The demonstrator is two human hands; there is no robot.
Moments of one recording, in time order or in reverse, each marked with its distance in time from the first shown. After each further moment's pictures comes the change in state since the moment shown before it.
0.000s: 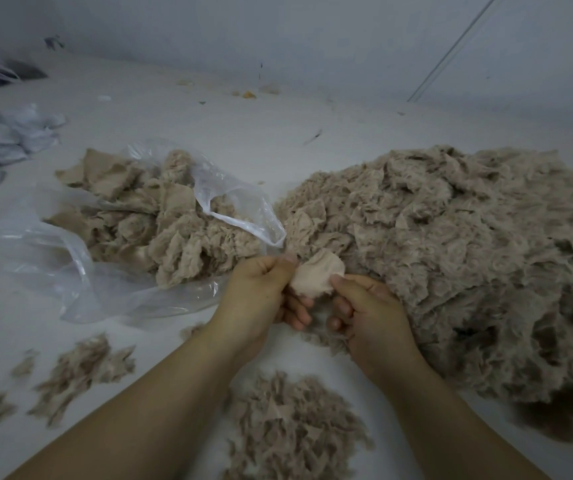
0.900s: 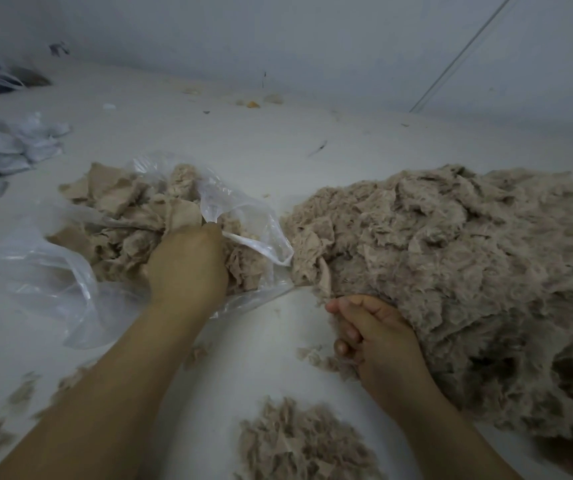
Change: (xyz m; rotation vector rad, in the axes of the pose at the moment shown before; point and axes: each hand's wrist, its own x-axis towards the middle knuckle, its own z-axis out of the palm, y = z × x) left_hand 0.044 0.039 -0.079 1.597 0.568 0.468; right_hand -0.002 0.001 0.003 0.006 0.056 0.024
